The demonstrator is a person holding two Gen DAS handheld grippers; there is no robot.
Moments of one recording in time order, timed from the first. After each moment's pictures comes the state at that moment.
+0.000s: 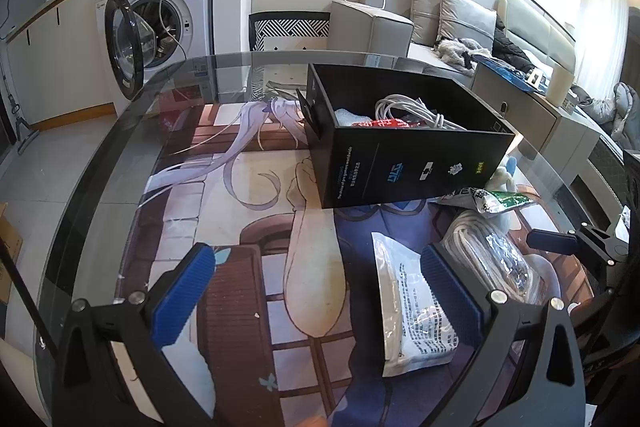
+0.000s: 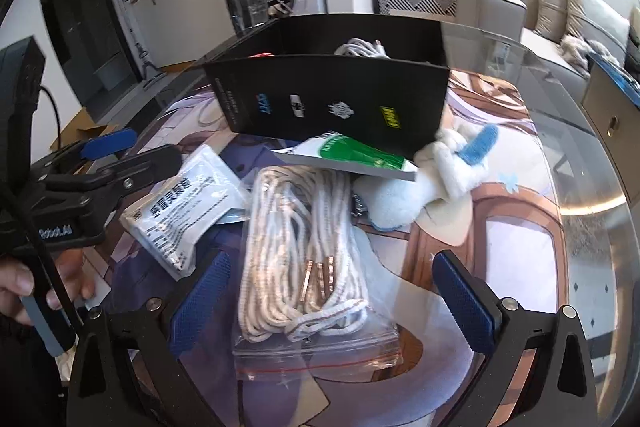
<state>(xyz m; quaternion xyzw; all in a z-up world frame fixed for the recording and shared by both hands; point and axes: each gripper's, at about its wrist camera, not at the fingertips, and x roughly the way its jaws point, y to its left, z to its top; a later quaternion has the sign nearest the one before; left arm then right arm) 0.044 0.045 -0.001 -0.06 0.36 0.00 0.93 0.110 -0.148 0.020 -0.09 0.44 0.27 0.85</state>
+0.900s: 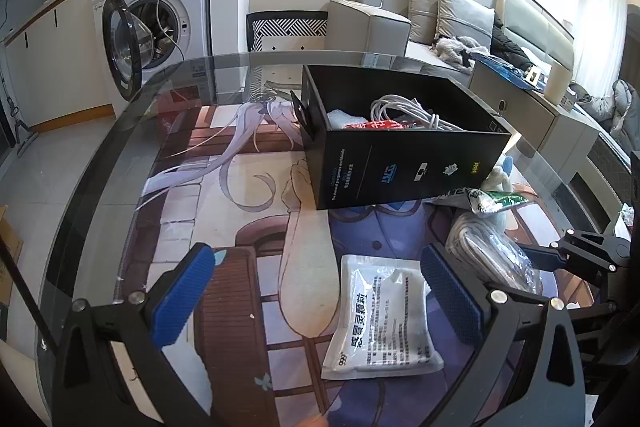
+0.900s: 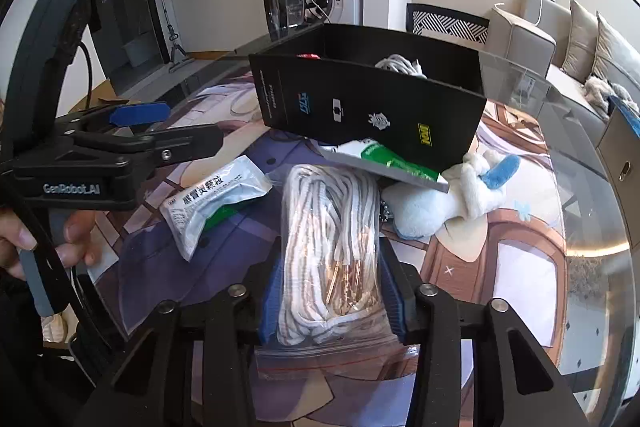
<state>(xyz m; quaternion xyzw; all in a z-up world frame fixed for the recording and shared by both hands) 0.043 0.040 0.002 -0.06 0.36 -0.01 0.93 0.093 -0.143 0.024 -0.13 0.41 0.32 0.85</state>
